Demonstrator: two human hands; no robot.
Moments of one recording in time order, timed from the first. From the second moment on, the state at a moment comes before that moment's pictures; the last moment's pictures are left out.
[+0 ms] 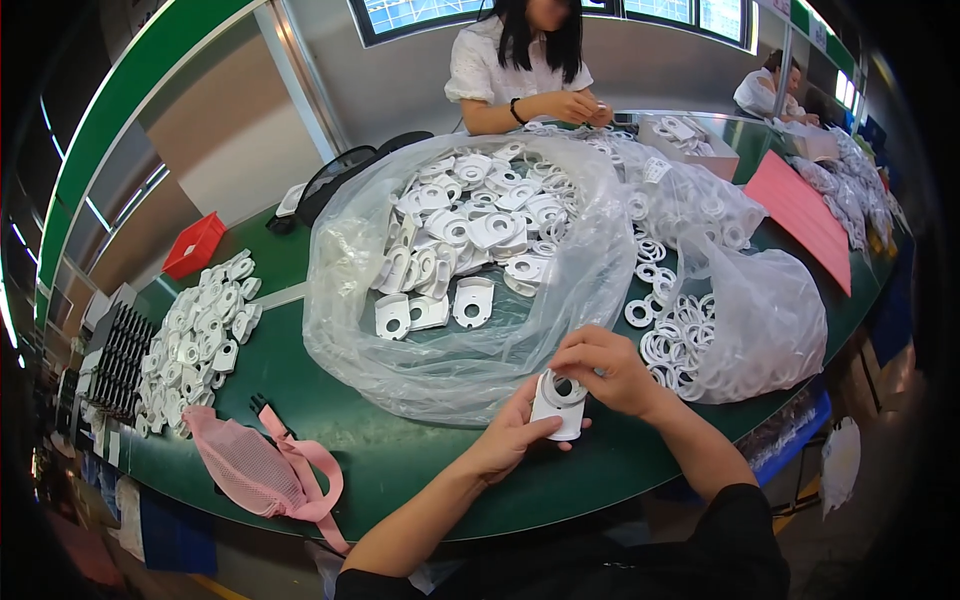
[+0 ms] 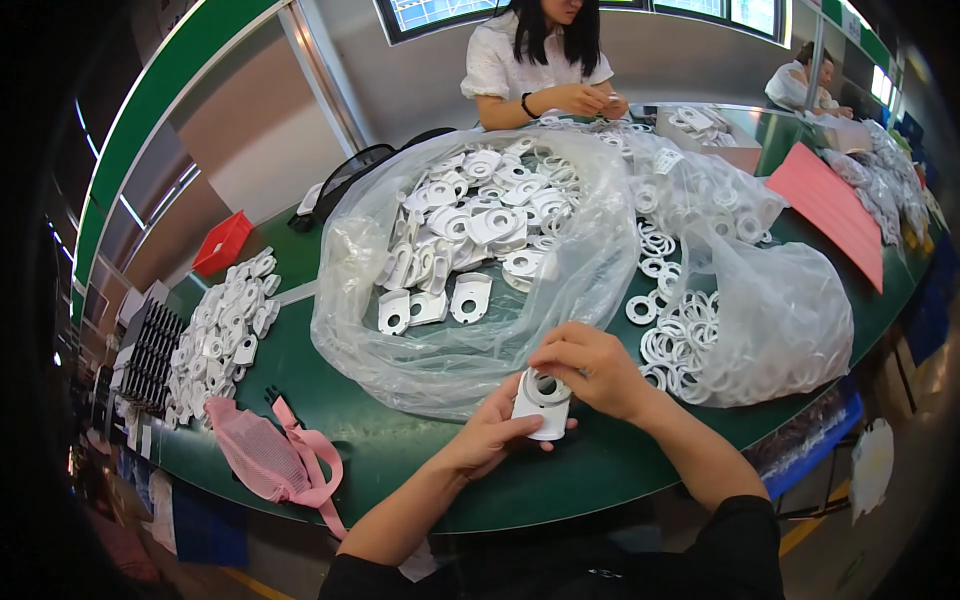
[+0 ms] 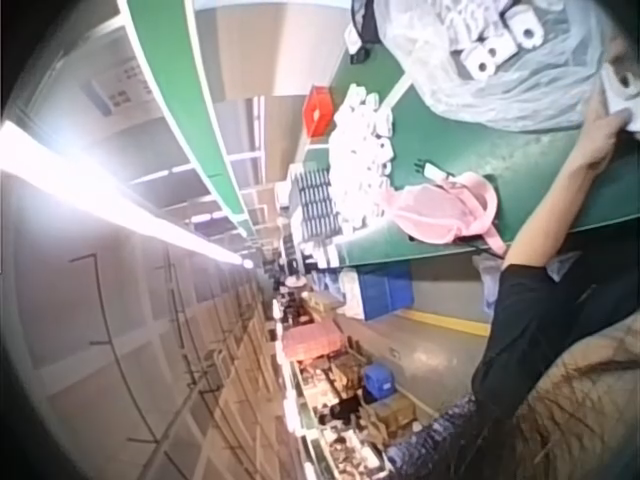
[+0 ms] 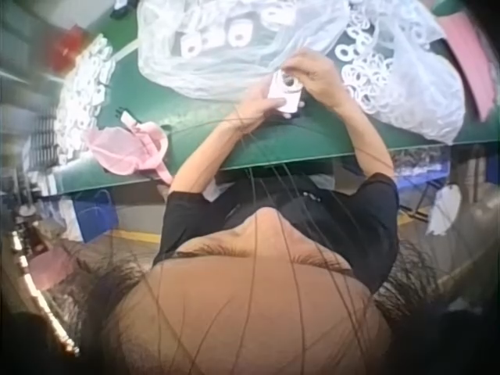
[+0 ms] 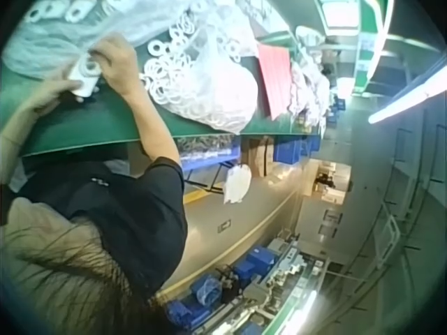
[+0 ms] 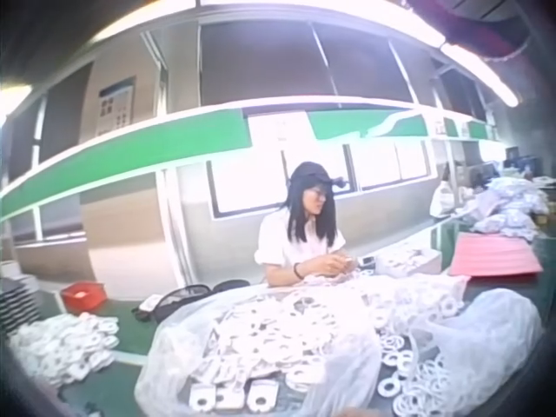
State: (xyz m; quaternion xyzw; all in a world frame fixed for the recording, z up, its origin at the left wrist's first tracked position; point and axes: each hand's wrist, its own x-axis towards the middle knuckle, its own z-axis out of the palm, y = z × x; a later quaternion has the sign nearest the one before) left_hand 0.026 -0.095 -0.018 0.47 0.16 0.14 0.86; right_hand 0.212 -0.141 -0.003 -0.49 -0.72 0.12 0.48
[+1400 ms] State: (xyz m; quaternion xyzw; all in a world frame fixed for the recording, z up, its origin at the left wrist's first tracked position) left_hand 0.024 -0.094 -0.029 0.80 0.27 0.31 0.44; right_hand 0.206 -0.145 -0.004 -0.52 -0.71 0.29 0.38
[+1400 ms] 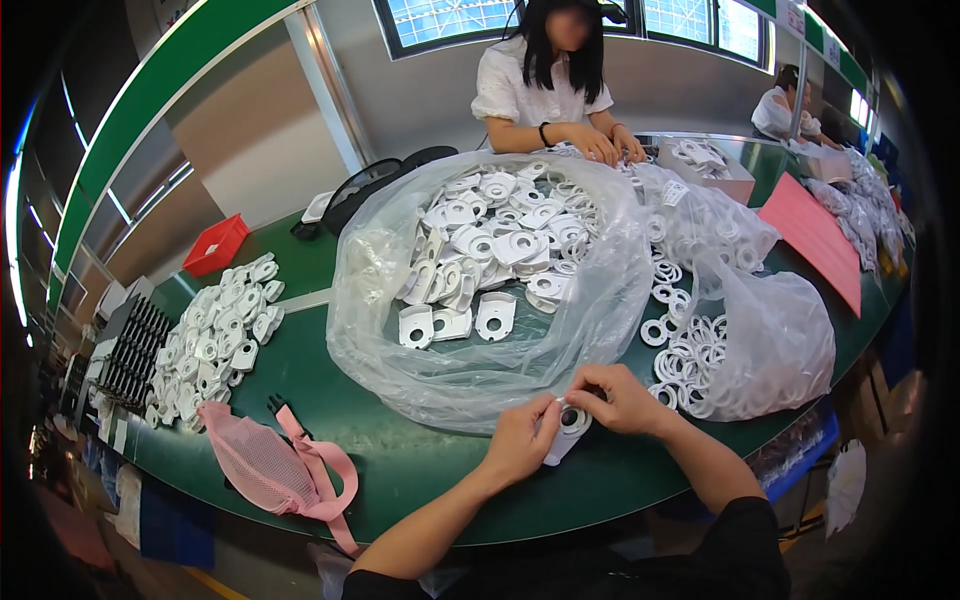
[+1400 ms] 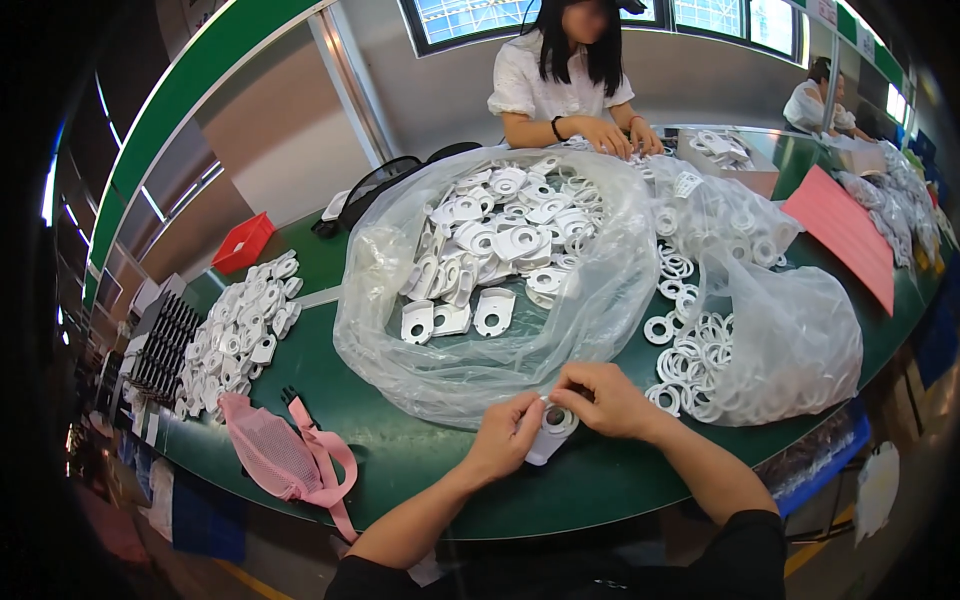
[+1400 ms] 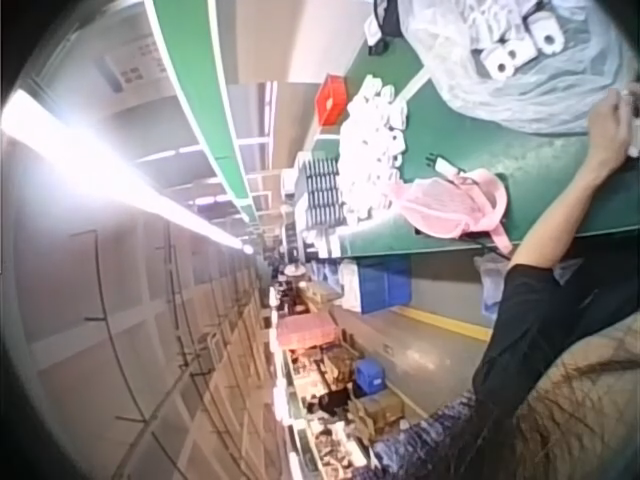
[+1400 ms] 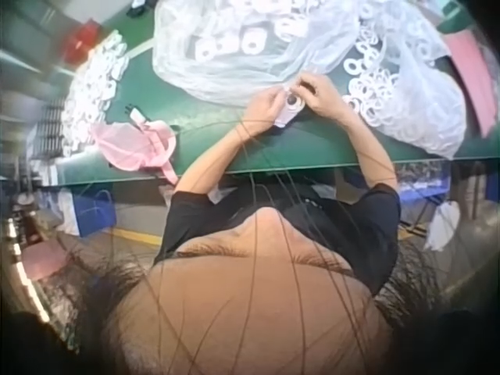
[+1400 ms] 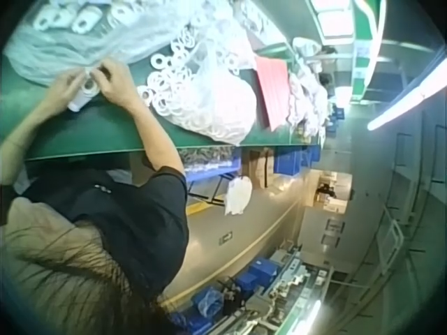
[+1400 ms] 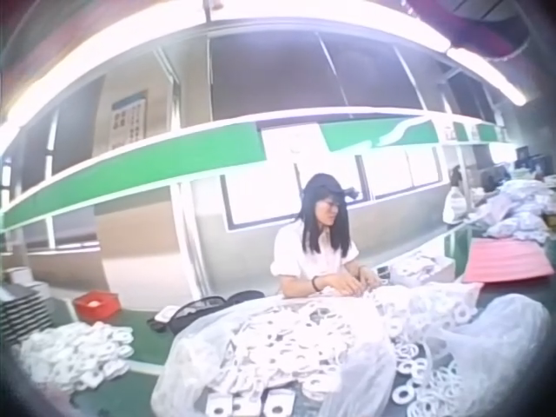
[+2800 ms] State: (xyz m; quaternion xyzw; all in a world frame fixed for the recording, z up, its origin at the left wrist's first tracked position) left_hand 0.032 -0.097 -0.034 0.71 0.29 0.34 0.54; right_hand 0.188 -0.138 -0.022 -0.48 -0.44 0.42 0.63
